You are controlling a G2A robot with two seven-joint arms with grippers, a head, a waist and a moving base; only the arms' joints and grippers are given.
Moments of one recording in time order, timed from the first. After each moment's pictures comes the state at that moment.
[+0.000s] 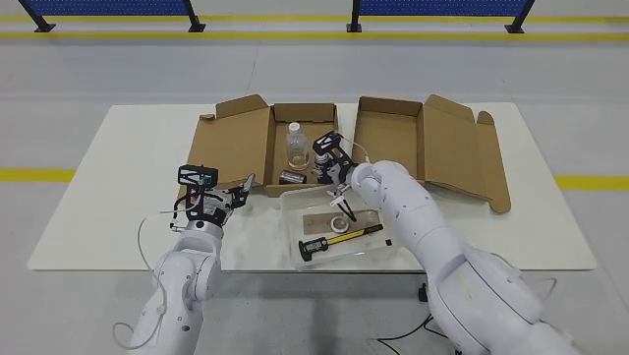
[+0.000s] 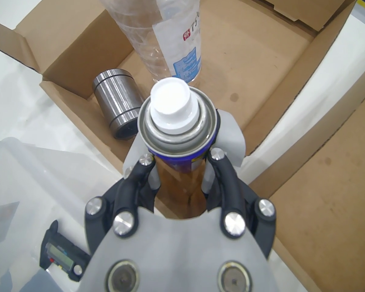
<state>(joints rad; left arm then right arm) 1.51 -1.37 -1.49 -1.76 1.44 -0.01 -0.16 -0.44 -1.70 0.69 -0.20 -0.95 -0.41 0.19</state>
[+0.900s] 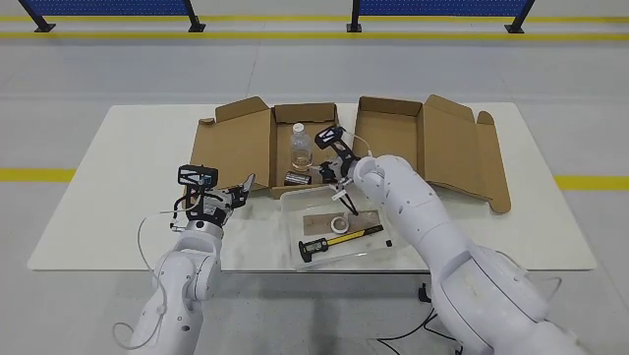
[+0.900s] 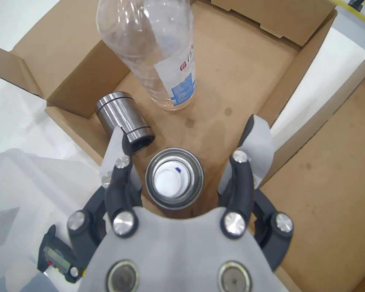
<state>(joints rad) 1.51 -1.37 -1.49 -1.76 1.44 -0.01 -0.16 -0.43 -1.68 0.71 -0.24 -0.98 -0.41 0.19</state>
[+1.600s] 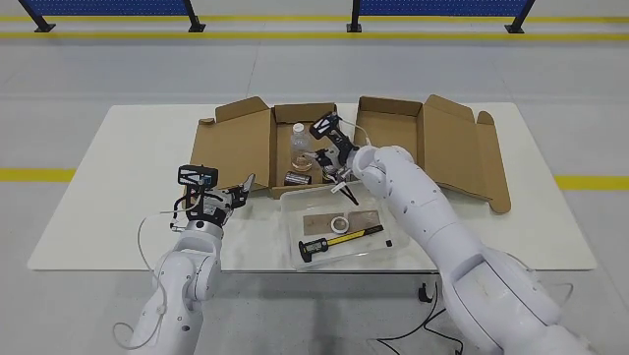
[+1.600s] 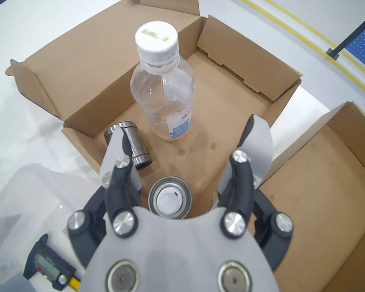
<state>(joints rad) 1.51 -1.37 -1.49 -1.76 1.44 -0.01 -0.16 -0.47 -1.61 0.75 -0.47 -1.09 -0.39 0.15</state>
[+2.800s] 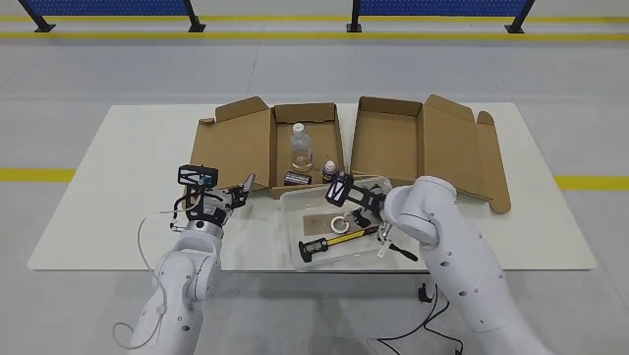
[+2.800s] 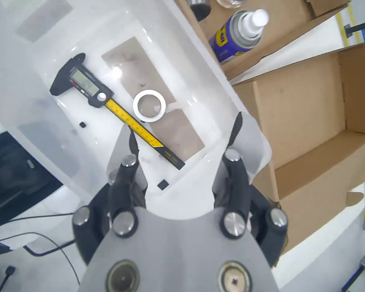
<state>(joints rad) 1.51 -1.37 -1.49 -1.76 1.44 -0.01 -0.16 -1.01 -1.35 1.08 -1.57 -1.28 -0.64 1.15</state>
